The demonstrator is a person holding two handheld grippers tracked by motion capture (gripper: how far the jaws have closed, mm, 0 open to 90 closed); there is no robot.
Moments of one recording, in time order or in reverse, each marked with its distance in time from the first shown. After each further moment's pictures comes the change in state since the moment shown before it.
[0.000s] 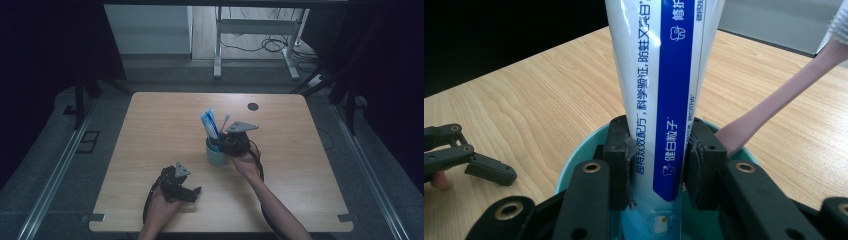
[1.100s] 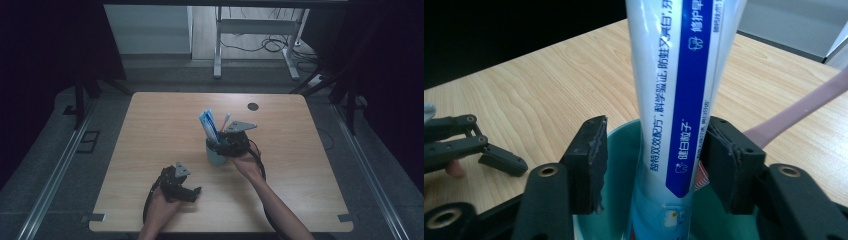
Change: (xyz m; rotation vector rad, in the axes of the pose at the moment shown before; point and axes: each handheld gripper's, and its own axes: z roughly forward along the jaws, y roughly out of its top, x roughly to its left) left arm 0.000 0.000 0.000 0.000 0.001 0.001; right arm 0.005 0.006 -0.003 0.024 0.025 -0.045
